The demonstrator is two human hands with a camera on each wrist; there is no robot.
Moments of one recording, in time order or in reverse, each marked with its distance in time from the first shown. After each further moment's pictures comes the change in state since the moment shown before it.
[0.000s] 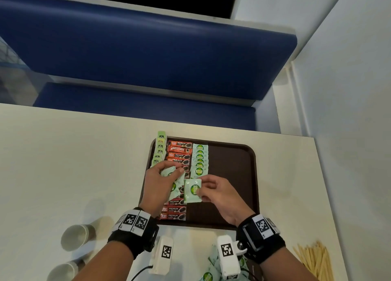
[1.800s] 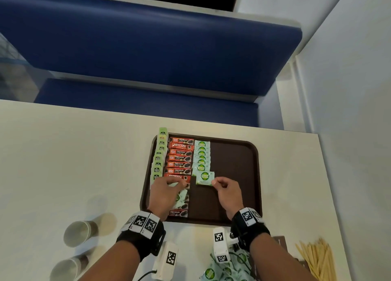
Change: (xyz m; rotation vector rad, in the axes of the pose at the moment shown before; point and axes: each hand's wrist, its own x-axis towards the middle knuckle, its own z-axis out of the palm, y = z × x) left_hand -0.003 -0.044 0.003 0.265 0.020 -0.177; right_hand 0.055 0.076 -0.026 -0.209 0.482 -0.073
